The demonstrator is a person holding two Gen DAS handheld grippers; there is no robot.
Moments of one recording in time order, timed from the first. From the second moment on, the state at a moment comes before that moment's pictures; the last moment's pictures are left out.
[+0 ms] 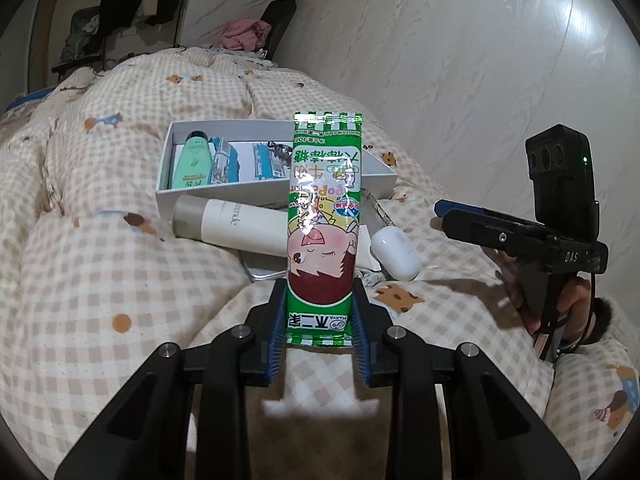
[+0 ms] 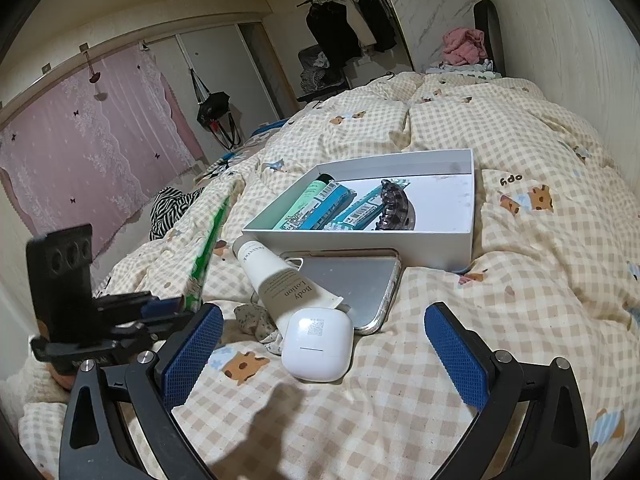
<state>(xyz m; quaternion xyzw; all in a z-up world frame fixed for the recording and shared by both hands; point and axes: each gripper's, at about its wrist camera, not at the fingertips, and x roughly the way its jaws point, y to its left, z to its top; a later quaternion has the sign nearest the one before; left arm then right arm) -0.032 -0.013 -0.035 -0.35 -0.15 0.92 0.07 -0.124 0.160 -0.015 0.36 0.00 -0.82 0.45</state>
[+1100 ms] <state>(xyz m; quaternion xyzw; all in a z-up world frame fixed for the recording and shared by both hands) -0.022 -0.029 -0.038 -0.33 -0.19 0.92 0.05 -0.093 0.121 -0.024 0.37 0.12 -0.80 0.45</state>
